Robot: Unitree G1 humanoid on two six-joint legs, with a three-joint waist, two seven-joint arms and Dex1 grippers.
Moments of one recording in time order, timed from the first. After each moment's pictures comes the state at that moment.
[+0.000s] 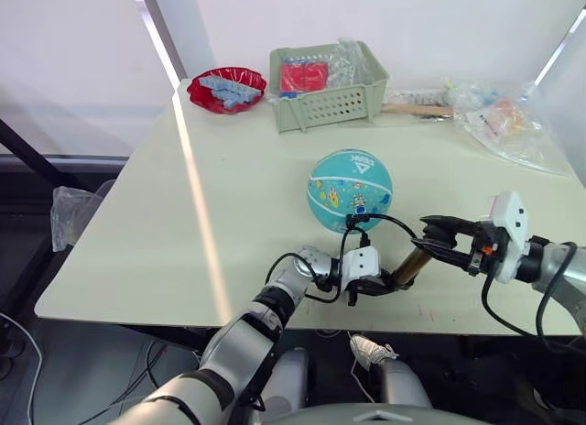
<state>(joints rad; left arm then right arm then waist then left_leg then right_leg) -0.66 0.02 -0.42 1.03 0.15 -0.42 -1.05 -0.02 -0.79 -0.18 -0.50 0.65 0.55 0.85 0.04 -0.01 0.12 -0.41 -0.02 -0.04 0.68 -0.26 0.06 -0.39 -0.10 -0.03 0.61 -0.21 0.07</state>
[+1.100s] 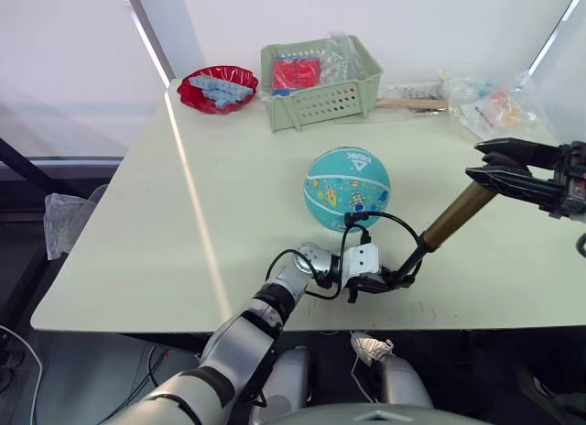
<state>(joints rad) -0.66 0.03 -0.41 1.03 0.15 -0.42 -1.07 -0.24 -1.05 -0.52 -0.50 1.10 0.85 0.83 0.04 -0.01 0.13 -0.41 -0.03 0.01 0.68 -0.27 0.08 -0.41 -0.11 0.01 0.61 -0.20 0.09</state>
